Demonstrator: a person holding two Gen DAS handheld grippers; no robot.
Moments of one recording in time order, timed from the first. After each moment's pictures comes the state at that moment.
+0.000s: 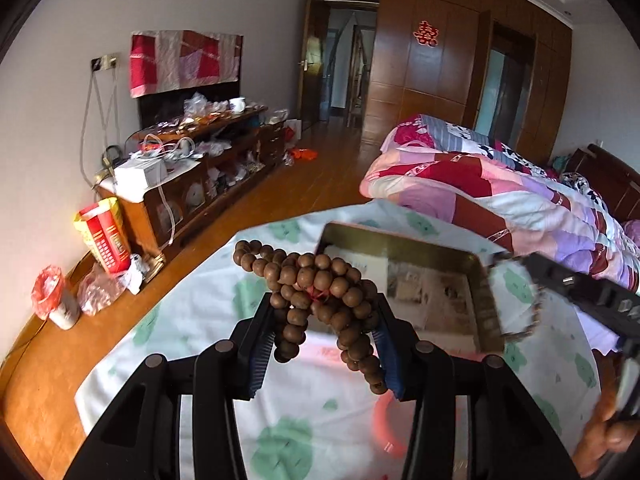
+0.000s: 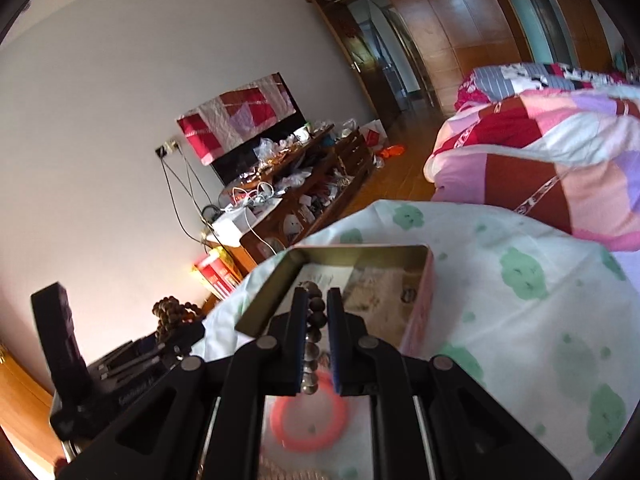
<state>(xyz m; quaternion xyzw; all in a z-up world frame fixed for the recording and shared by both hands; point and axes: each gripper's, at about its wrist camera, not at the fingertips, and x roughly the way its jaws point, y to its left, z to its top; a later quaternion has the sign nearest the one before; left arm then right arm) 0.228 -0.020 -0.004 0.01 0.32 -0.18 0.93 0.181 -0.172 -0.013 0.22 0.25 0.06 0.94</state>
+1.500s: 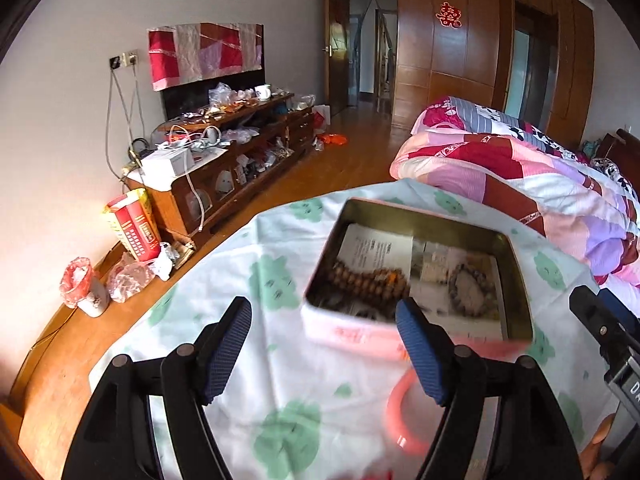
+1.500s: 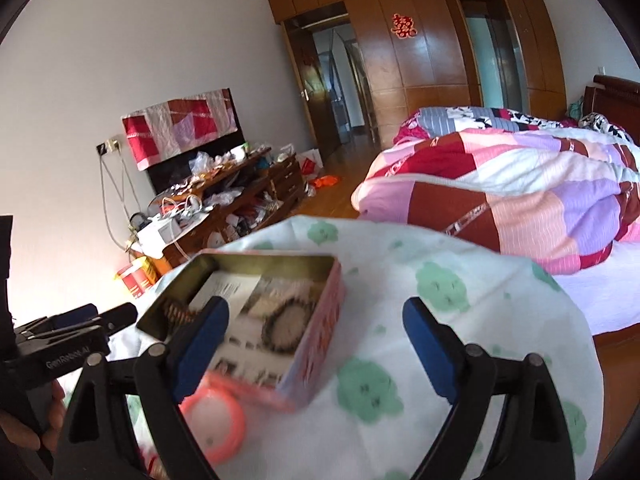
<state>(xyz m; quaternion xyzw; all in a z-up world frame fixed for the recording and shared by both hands) 0.214 -0.024 -0.014 0.04 0.34 -0.11 0.93 0.156 -0.177 -0.036 0.14 0.23 -0.07 0.96</state>
